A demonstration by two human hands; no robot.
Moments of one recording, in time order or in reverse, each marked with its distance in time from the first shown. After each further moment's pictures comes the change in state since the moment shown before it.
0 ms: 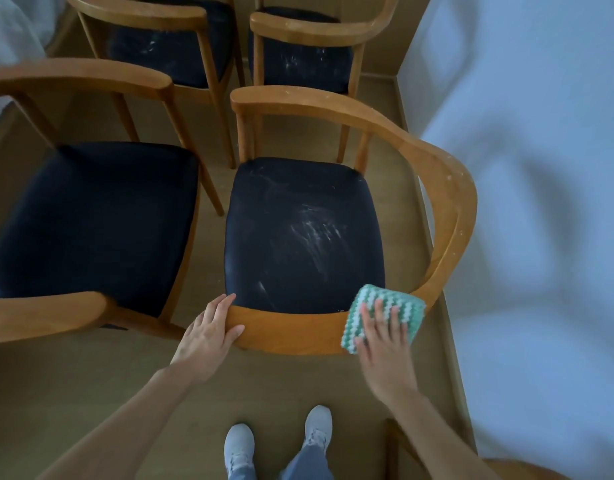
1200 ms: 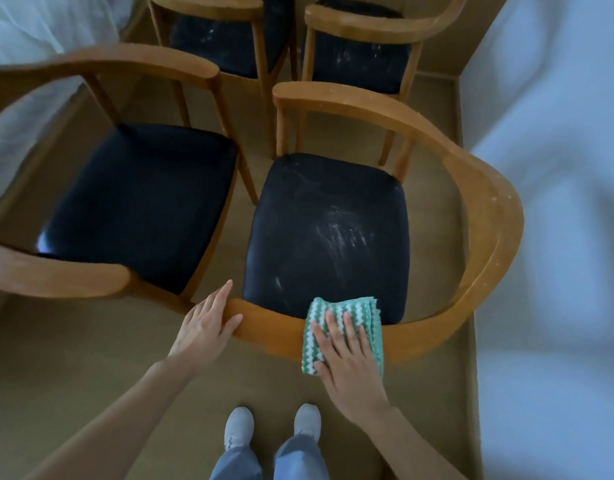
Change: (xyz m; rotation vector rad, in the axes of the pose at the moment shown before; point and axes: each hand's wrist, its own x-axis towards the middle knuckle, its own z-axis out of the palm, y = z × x) left_hand -0.011 0.012 -0.005 -0.038 0.110 -0.167; right_hand 0.008 -0.032 -0.005 0.004 0.089 -0.496
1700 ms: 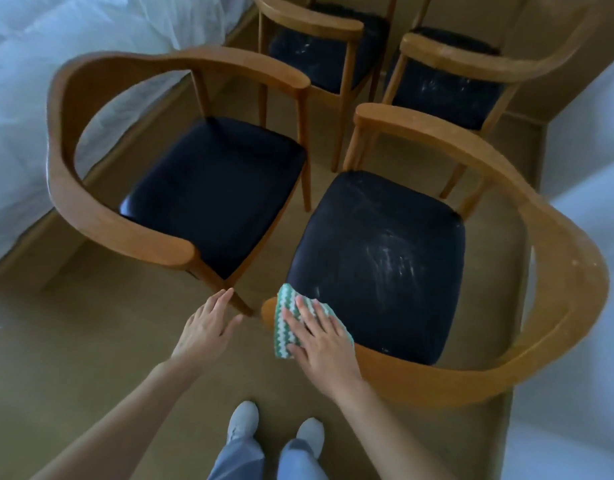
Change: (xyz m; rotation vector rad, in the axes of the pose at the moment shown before) left_hand -0.040 -0.029 -0.018 -0.095 0.092 -0.263; right_hand 0.075 -0.062 -0.013 0.013 -0.192 -0.314
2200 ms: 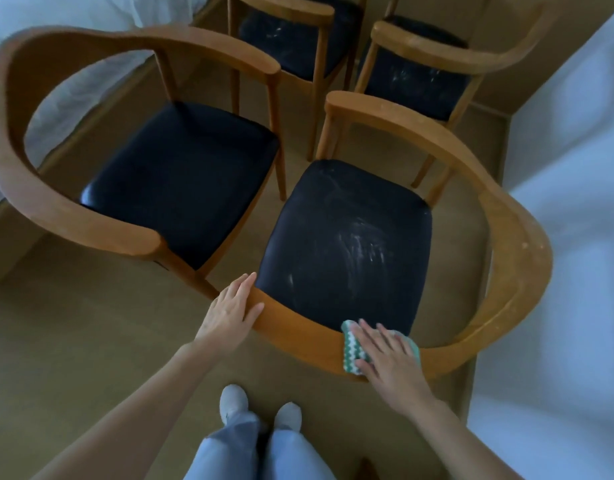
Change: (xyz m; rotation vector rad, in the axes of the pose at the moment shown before) left_hand 0.008 0.060 0.035 -0.065 -0.045 0.141; right_hand -0.106 0.109 -0.014 0.027 -0.106 0.190
